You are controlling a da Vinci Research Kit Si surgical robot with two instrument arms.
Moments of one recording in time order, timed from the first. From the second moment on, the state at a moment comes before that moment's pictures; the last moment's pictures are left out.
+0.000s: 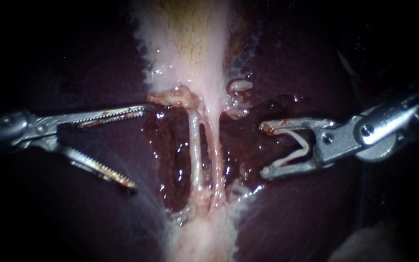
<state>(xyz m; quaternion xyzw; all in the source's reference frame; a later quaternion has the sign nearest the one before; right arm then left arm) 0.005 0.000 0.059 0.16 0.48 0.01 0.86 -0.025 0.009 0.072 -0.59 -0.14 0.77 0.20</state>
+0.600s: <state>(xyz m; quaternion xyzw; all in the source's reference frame) 0.005 0.000 0.060 0.16 0.48 0.01 0.86 -0.025 0.014 0.071 -0.50 -0.14 0.83 0.21</state>
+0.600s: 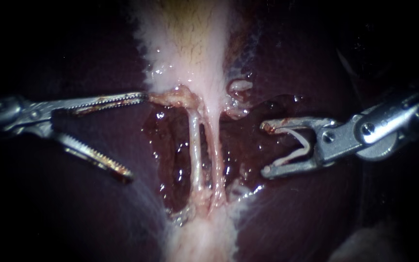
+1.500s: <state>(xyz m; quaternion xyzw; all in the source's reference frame) 0.006 0.000 0.060 0.16 0.48 0.01 0.86 -0.028 0.019 0.076 -0.42 -0.13 0.86 0.27</state>
